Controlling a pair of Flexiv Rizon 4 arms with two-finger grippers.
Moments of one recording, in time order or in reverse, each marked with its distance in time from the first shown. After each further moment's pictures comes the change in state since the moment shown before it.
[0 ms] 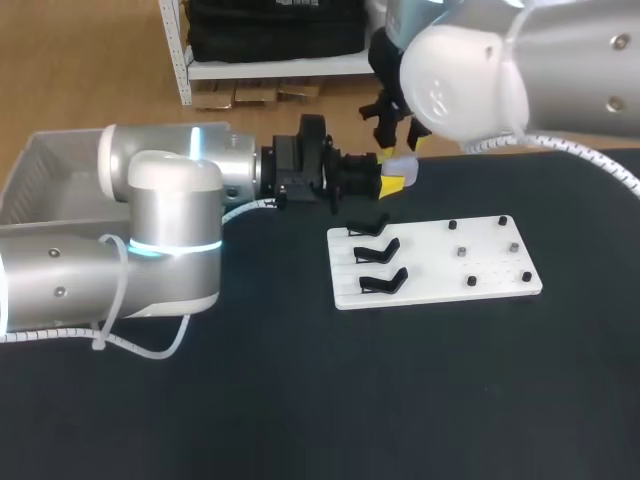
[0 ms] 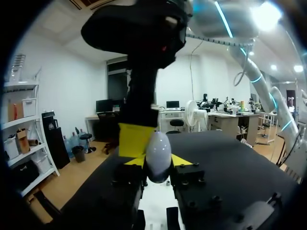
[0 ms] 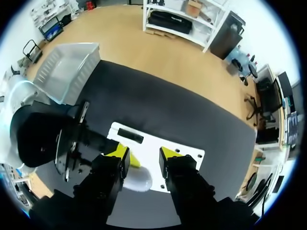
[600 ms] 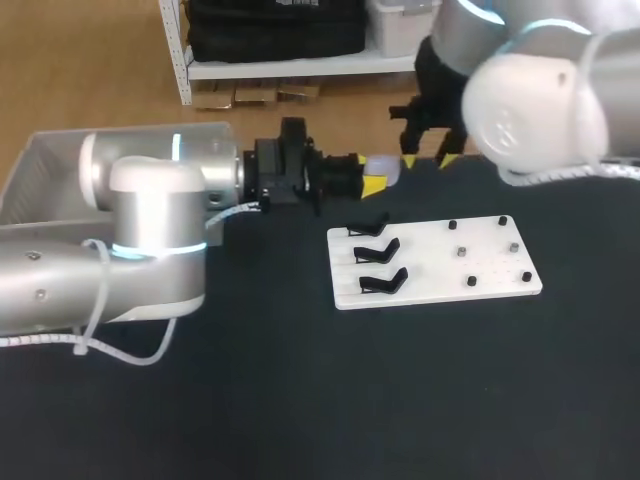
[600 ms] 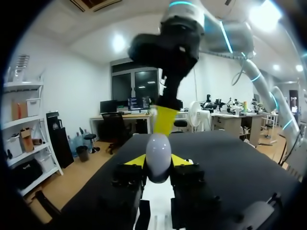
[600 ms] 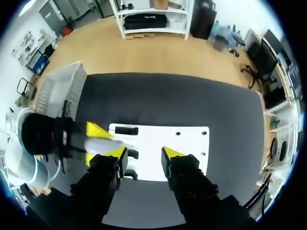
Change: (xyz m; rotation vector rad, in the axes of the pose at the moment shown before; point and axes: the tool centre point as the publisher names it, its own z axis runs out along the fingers) left arm 0.008 0.008 -0.026 -0.040 -0.006 -0.002; right arm 0.033 -0.019 -0.004 -0.063 -0.057 0.295
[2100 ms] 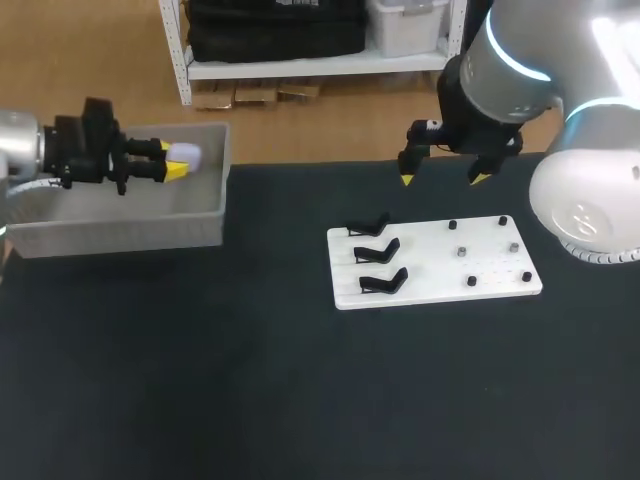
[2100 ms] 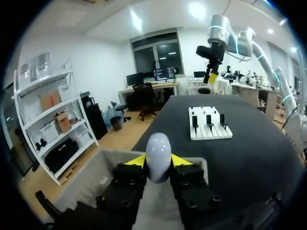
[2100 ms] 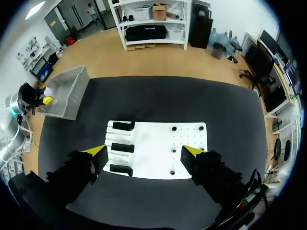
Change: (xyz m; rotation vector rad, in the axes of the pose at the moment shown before) left arm 0.077 0.105 -0.275 -0.225 0.314 0.025; right arm 0.028 -0.010 -0.005 -0.017 -0.125 -0.003
